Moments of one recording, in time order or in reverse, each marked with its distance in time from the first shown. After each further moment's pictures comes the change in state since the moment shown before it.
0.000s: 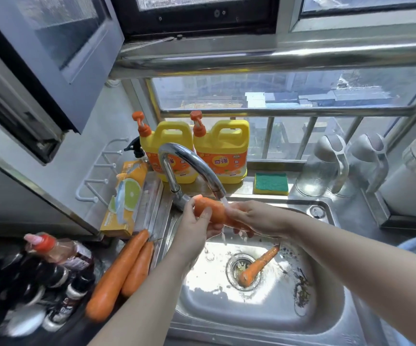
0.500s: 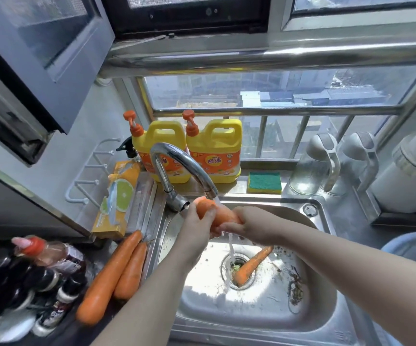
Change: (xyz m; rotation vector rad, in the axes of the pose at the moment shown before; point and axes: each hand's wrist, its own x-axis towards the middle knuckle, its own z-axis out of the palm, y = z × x) left_hand 0.003 -0.005 0.018 0.074 -0.022 -0.040; right_hand -0.004 0.011 0.010 -0.355 0.107 0.103
